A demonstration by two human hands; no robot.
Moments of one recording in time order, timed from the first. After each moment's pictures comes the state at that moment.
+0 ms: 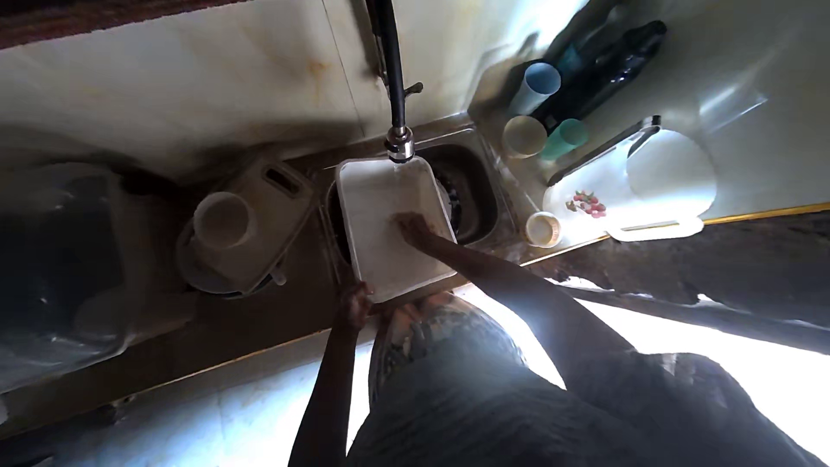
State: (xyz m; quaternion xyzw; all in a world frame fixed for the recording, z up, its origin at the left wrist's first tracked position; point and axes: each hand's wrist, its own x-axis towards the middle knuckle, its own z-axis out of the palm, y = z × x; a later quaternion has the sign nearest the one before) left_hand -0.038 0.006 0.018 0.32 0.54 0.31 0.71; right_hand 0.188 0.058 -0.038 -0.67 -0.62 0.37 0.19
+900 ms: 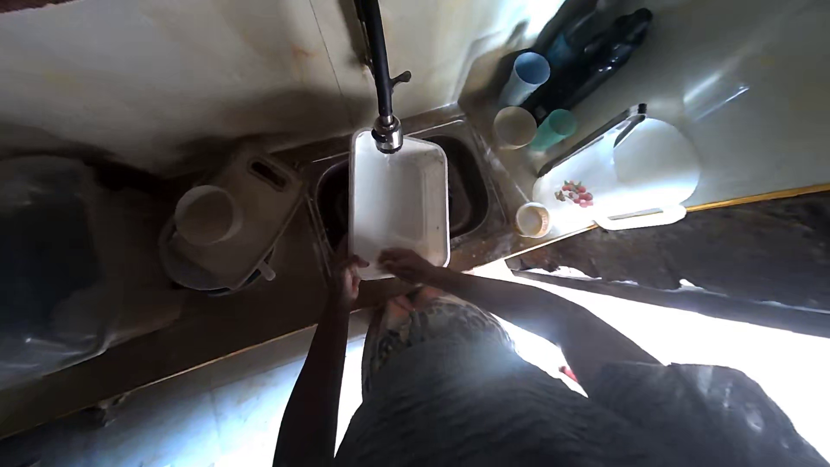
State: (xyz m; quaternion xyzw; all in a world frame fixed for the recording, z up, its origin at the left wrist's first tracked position) left_hand -0.017 0.031 0.010 0.36 0.56 0.33 0.67; right_hand 0.159 -0.016 0.014 -0.56 -0.63 0.50 0.19
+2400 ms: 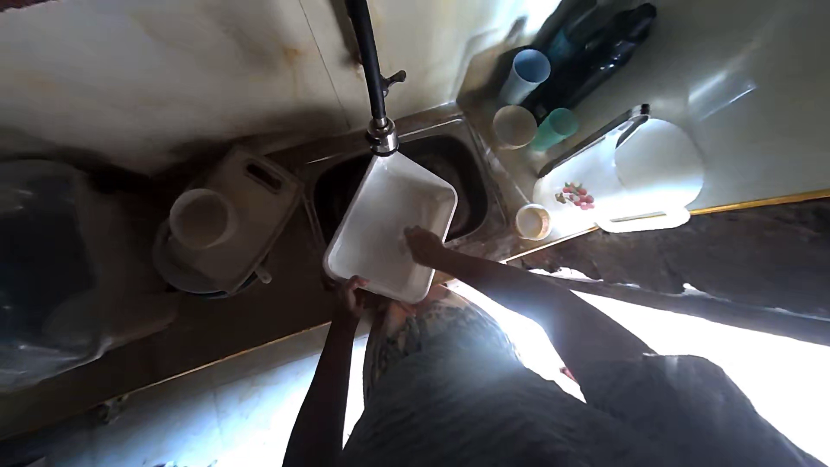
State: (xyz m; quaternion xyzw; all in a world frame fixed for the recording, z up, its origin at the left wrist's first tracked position) left_hand -0.013 0.001 0.000 0.26 0.62 0.33 0.66; right_hand 0.207 0.007 -0.045 -0.70 -0.60 0.38 -0.01
